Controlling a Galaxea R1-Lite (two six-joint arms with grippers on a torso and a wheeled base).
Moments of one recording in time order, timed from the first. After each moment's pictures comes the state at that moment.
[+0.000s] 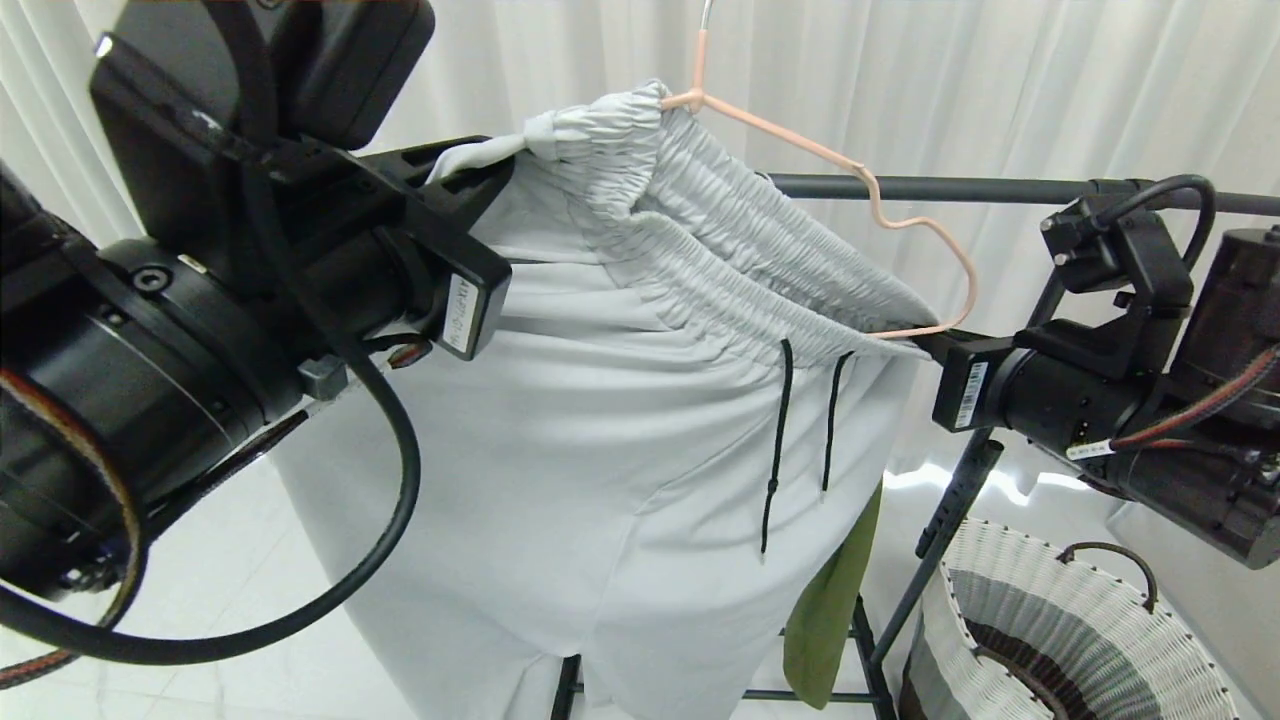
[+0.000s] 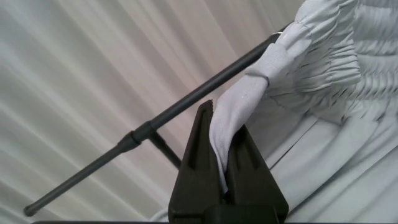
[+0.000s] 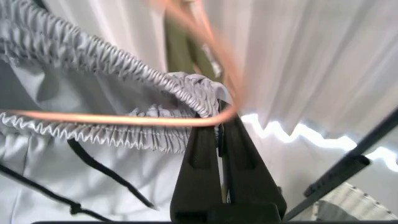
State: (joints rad) left arm -0.79 1.37 -0.90 -0.72 0.37 0.75; right arm 0.70 1.48 -0.80 -0.63 -0.32 0.10
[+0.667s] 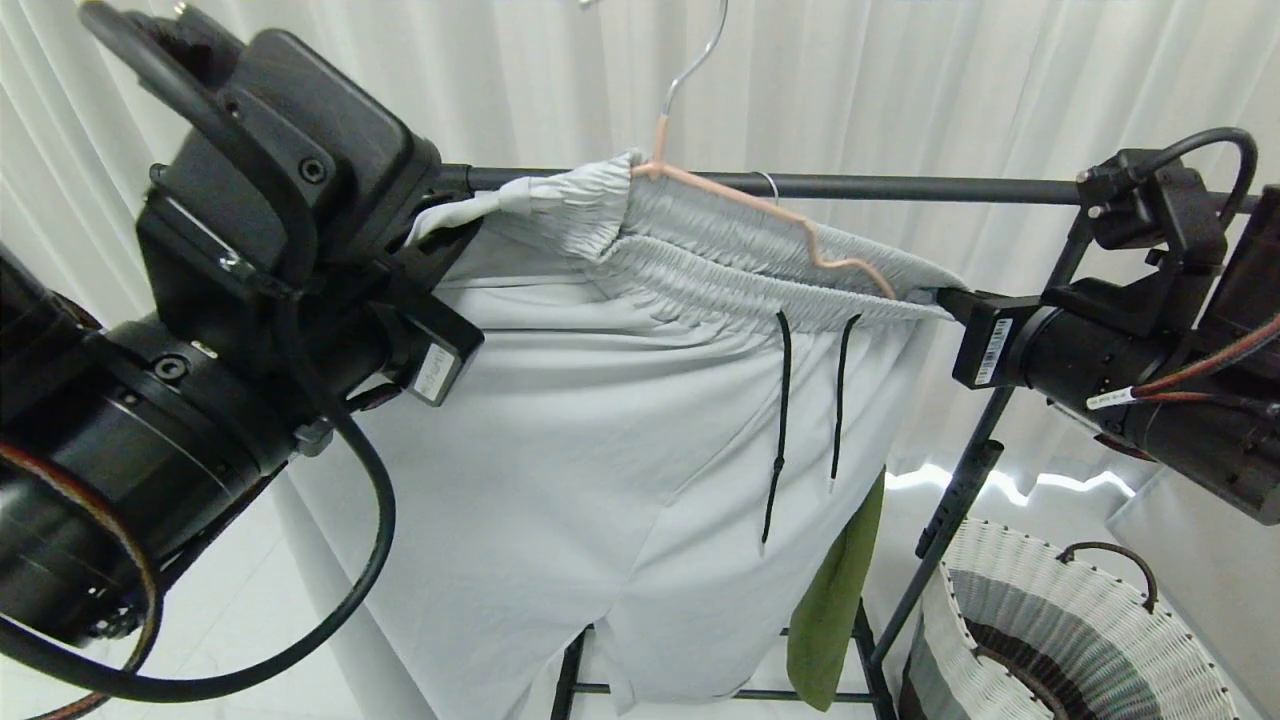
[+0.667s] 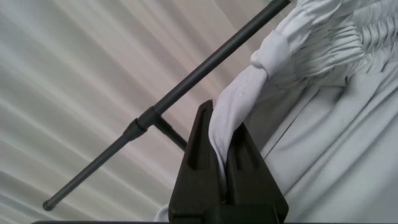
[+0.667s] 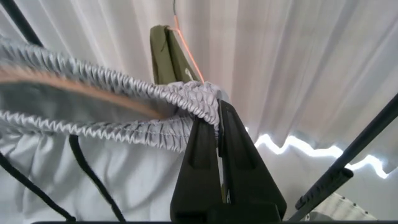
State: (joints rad) left arm -0.73 1.36 -0.76 -0.83 0.37 0.87; right arm 0.64 1.48 -0.85 -0.64 -0.31 0.08
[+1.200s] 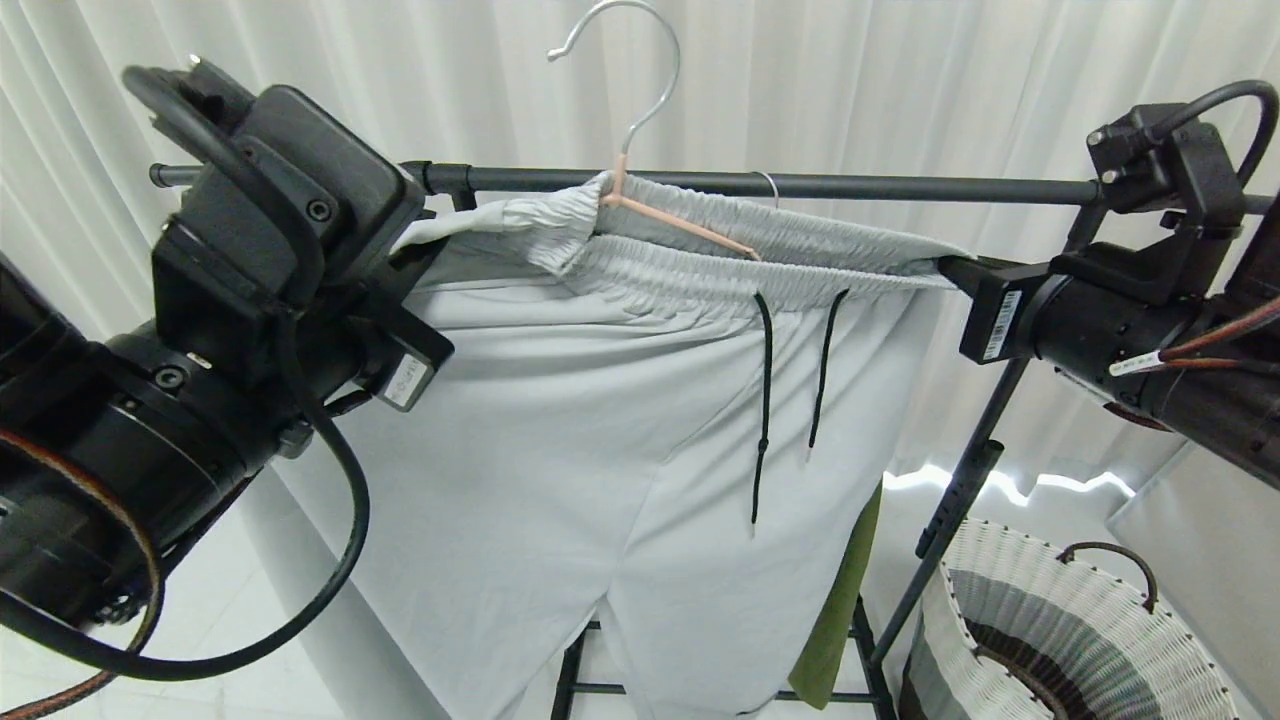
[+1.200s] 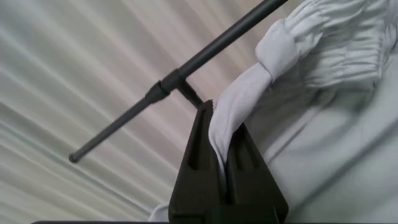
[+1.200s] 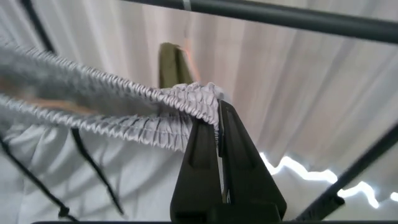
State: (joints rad) left arm -0.65 1.35 -0.73 -0.83 0.38 0.90; right arm 0.65 1.47 -0.90 -0.63 -0.26 -0.02
